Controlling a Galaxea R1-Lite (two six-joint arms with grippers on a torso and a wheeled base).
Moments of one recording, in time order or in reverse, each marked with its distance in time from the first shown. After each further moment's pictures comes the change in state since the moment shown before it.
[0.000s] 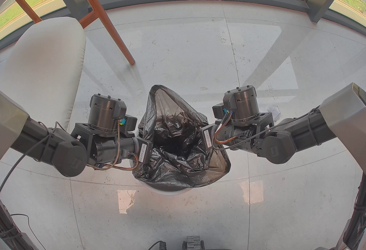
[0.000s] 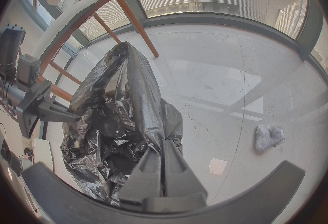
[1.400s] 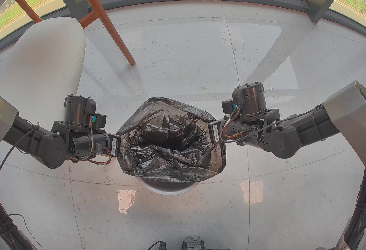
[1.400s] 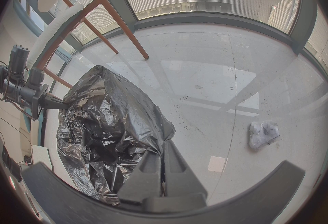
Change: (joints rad) left arm 0.204 -0.024 0.060 -0.009 -0.005 0.009; right arm -0.051 -0.012 0.009 -0.003 0.007 0.021
